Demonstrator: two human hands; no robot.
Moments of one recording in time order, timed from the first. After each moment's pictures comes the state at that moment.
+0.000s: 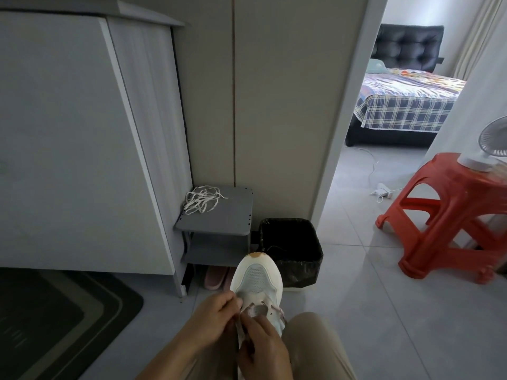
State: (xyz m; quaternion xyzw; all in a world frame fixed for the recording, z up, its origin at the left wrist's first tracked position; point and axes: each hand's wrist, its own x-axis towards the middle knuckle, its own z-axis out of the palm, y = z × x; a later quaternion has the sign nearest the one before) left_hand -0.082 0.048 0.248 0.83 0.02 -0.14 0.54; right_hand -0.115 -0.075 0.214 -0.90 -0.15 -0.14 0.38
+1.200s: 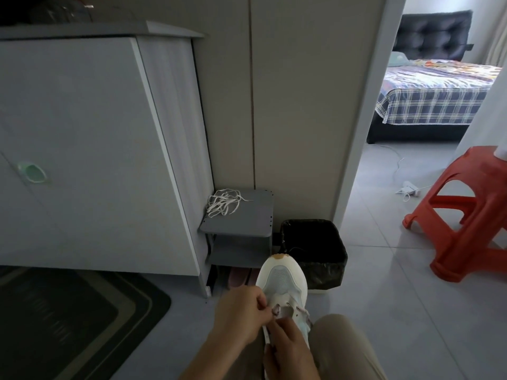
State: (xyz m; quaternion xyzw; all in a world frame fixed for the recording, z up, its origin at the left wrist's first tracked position) left_hand -0.088 0.037 0.270 0.96 0.01 -0.01 0.28; right_hand -0.117 -0.079 0.204 -0.91 -0.19 -0.13 0.33
